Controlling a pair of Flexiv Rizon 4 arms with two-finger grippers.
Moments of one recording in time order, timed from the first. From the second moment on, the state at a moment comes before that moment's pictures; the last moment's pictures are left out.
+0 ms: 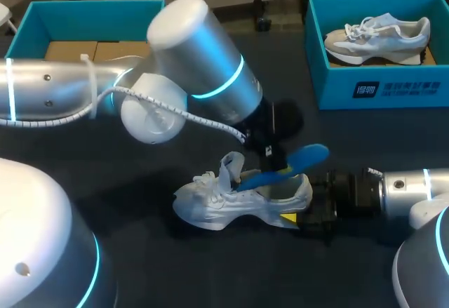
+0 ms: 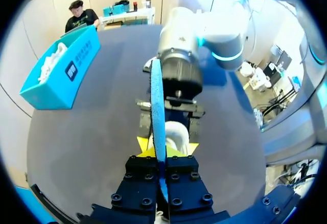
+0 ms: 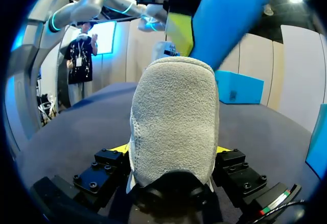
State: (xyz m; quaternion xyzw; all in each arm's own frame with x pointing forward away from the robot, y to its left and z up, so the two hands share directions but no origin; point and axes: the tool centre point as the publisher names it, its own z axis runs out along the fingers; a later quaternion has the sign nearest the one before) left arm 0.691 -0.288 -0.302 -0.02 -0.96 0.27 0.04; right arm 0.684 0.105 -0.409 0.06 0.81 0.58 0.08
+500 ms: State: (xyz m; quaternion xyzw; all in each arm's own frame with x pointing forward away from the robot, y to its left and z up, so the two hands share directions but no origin) left arm 0.659 -0.309 -0.191 -0.05 -0.91 0.39 0.10; right arm 0.683 0.105 -0.409 0.06 0.81 0.58 0.08
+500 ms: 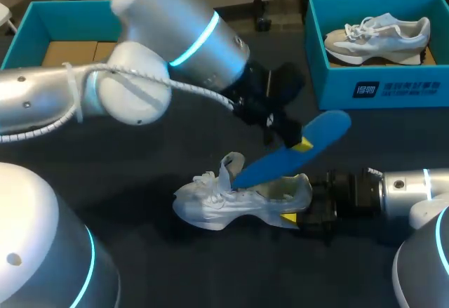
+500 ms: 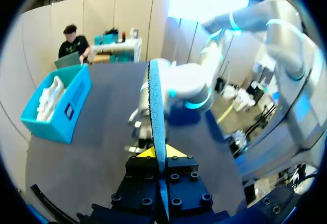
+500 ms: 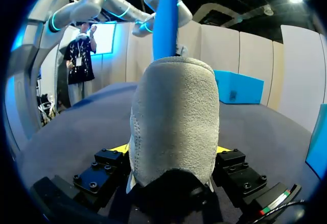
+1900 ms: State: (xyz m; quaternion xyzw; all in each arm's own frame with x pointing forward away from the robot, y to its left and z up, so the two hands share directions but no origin) left arm 0.635 -0.220 -0.001 0.02 -0.79 0.60 0.10; right arm 0.683 0.105 -0.409 0.06 0.81 0.58 0.08
